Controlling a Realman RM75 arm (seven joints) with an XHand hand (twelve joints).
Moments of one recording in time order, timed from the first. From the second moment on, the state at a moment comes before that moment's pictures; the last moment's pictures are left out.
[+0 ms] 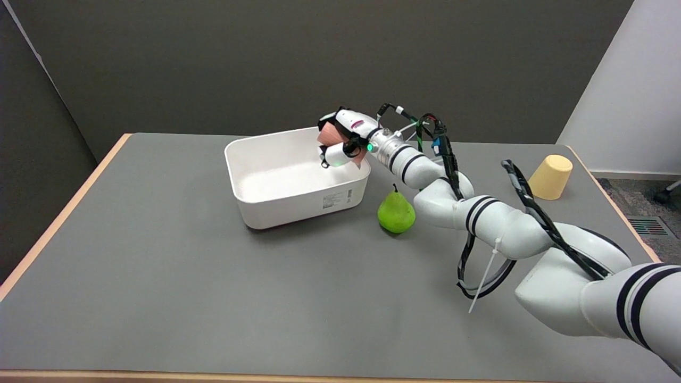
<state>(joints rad) 0.83 -1.30 -2.23 0.57 0.32 0.27 0.80</state>
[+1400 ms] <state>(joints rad) 0.81 -1.31 -2.28 0.76 0.26 0.32 0.84</state>
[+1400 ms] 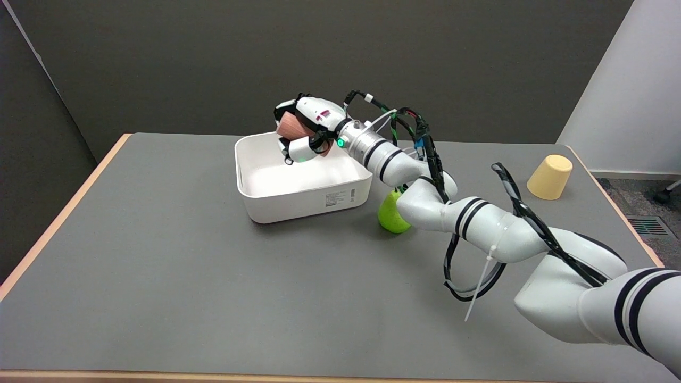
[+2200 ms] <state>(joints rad) 0.79 -1.32 -2.28 0.68 0.25 0.31 0.90</state>
